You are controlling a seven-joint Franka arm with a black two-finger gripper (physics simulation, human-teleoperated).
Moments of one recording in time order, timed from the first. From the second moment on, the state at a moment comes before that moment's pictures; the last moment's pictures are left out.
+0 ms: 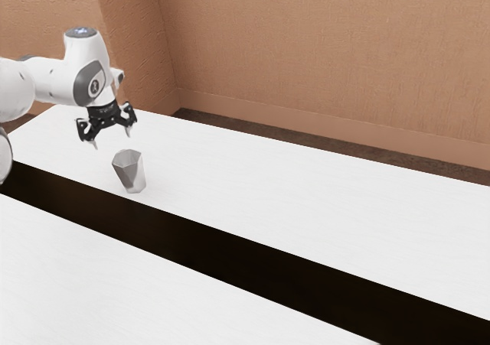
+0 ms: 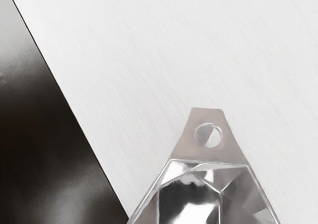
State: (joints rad) arm 0.29 0.53 0.08 -1.48 0.10 2.17 -0.75
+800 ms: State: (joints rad) arm 0.41 0.75 -0.05 -1.31 0.10 2.25 -0.78
